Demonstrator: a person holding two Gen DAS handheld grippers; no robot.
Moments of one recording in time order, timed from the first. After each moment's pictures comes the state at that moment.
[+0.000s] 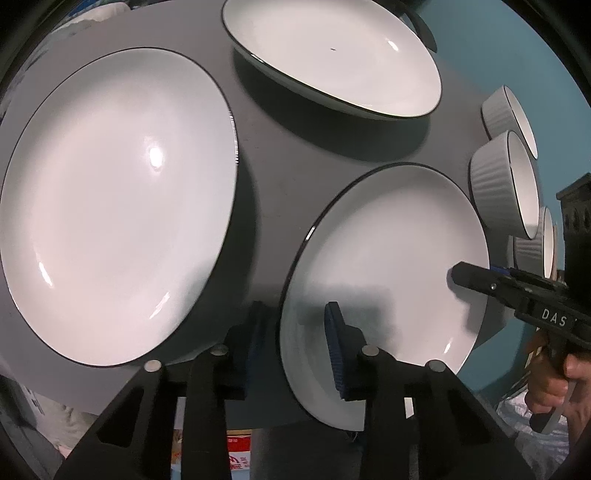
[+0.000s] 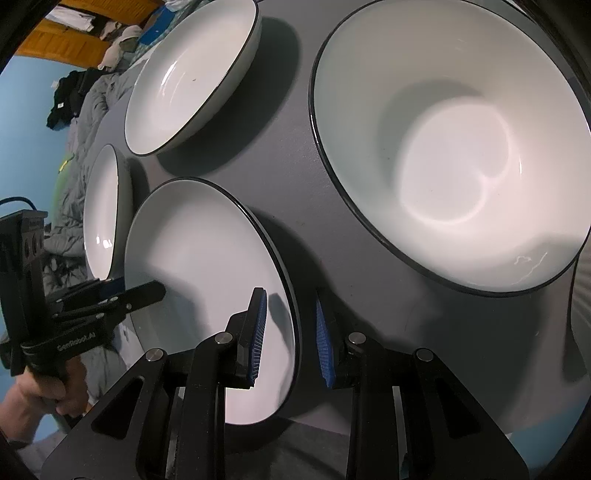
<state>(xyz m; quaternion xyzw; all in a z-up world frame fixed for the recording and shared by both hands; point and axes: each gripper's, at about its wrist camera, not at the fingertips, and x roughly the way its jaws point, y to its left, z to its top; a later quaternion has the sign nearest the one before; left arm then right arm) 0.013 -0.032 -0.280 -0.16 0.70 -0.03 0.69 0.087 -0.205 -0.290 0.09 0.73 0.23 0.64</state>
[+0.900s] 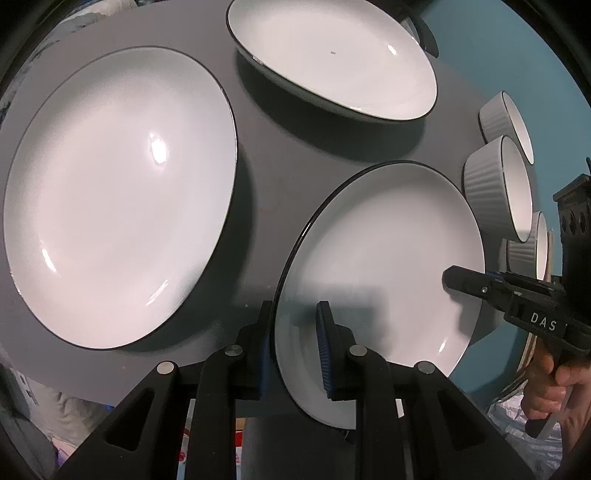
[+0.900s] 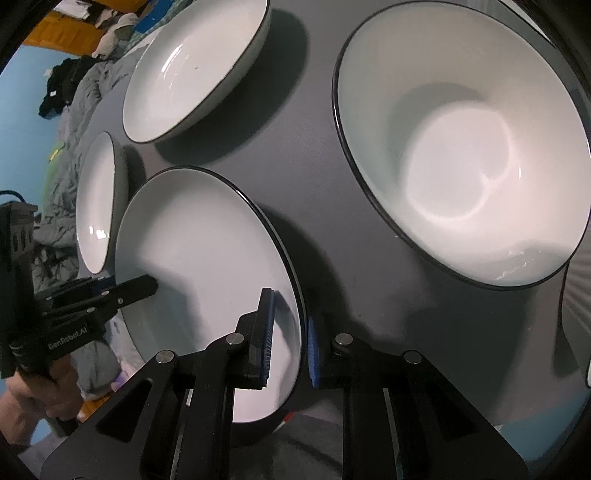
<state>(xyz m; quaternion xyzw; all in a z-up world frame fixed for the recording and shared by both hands) 0.021 -0.032 -0.263 -0.17 0.70 -0.02 0.69 0.083 -0.172 -0.286 0.06 0.74 0.22 0.63</state>
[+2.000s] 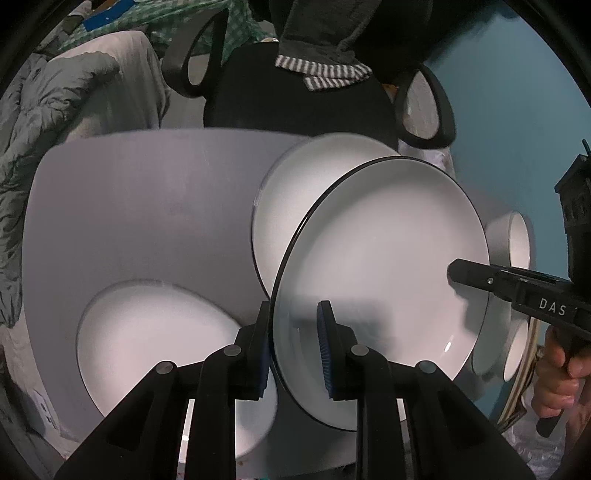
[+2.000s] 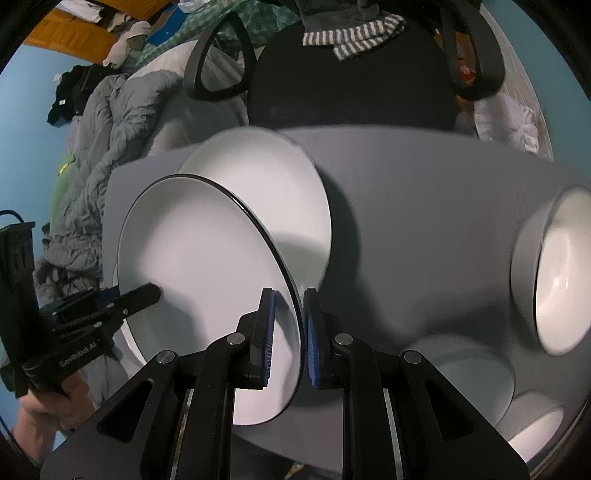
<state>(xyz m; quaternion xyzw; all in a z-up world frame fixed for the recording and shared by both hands) 0.146 0.005 -0.218 -0.17 0.67 0.01 0.72 0.218 -0.125 -0.255 0.05 0.72 0.24 0.64</state>
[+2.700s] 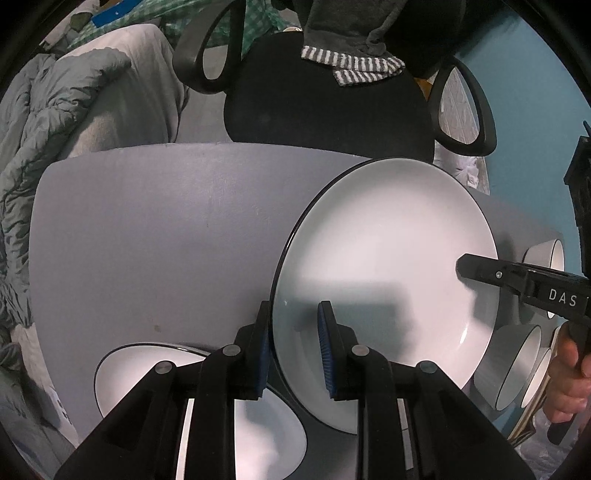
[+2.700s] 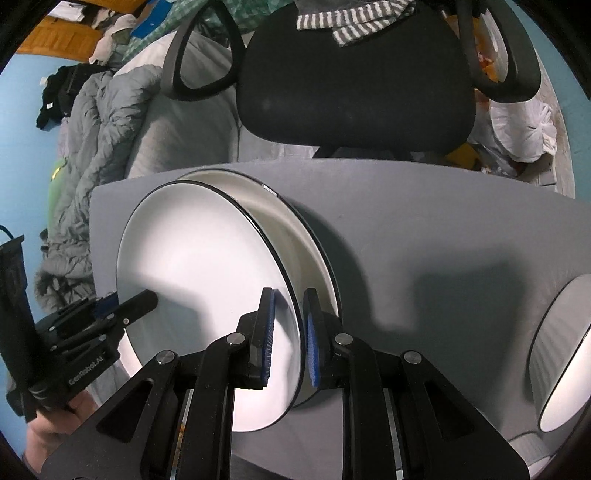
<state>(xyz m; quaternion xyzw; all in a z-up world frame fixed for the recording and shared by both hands) 0.178 0.032 -0.250 -0.15 0.69 0.05 0.70 0.263 -0.106 -0.290 0.06 0.75 0.24 0.61</state>
